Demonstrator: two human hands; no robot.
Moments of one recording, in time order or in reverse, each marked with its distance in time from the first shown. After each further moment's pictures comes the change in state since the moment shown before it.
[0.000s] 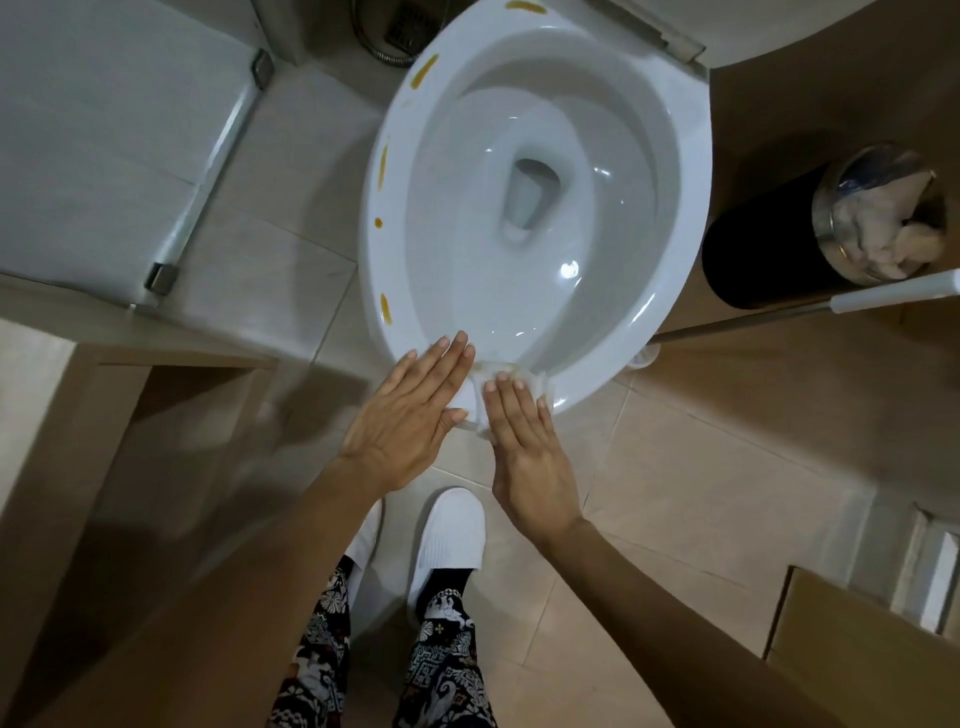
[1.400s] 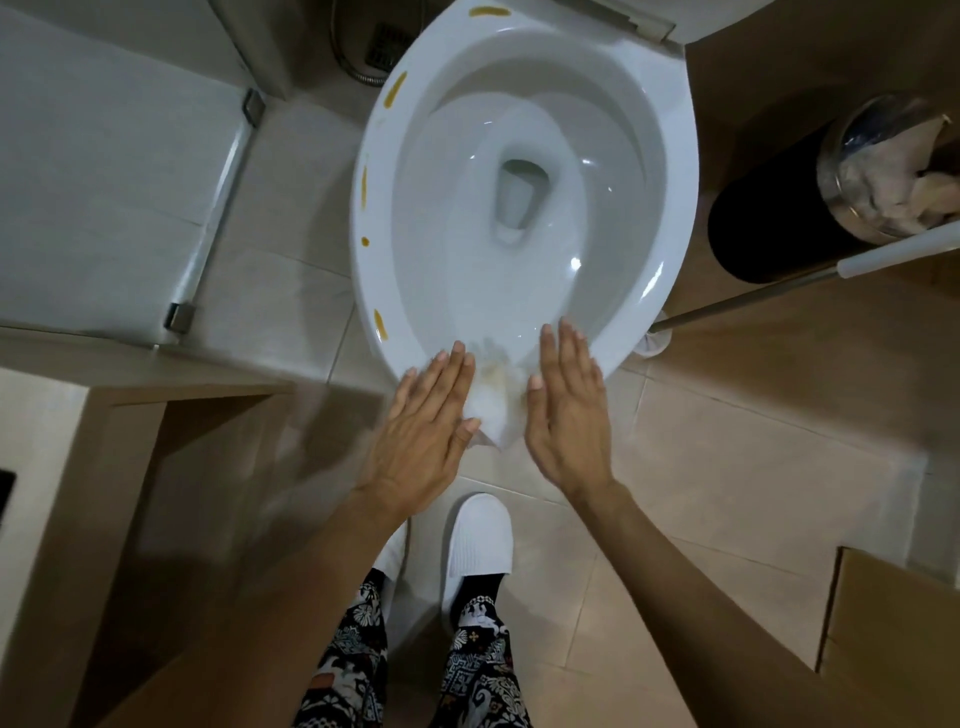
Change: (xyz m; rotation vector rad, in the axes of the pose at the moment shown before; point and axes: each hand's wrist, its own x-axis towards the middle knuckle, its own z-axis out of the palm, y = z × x) left_hand -0.003 0.021 -0.013 -0.133 0.012 -0.099; right_hand 0.031 0.014 -0.027 0.118 0.198 0.279
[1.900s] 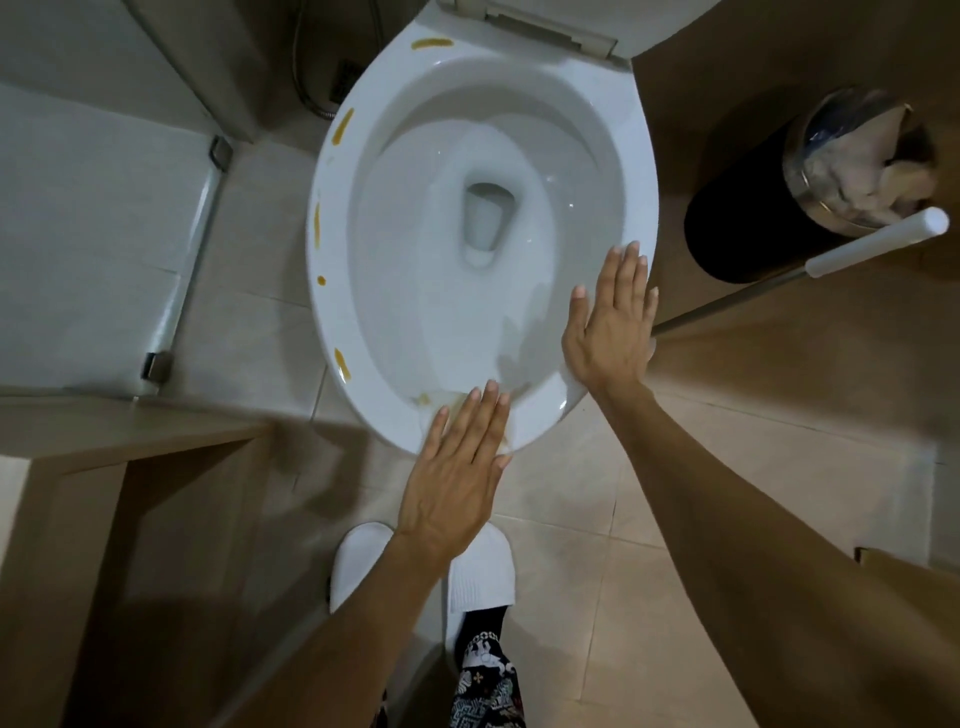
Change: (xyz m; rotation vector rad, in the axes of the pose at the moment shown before) left_hand 0.017 0.047 0.033 0.098 -0.026 0.047; right_hand 0.108 0.069 -0.021 -0.176 0.127 0.292
